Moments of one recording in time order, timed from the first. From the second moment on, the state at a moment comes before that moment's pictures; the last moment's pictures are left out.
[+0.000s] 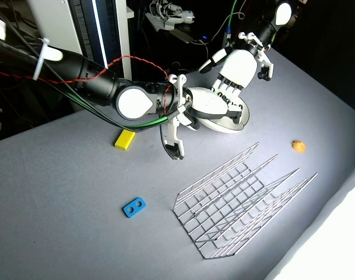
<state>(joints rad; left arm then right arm) 1.01 -0.80 1.09 1.22 -0.77 0.09 -0.42 -1.39 1.17 -0.70 0.42 -0.84</state>
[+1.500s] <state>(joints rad) 0.70 -0.70 1.30 1.16 -0.72 0.09 -0.34 -1.16 0.98 -0.71 0.55 -0.84</state>
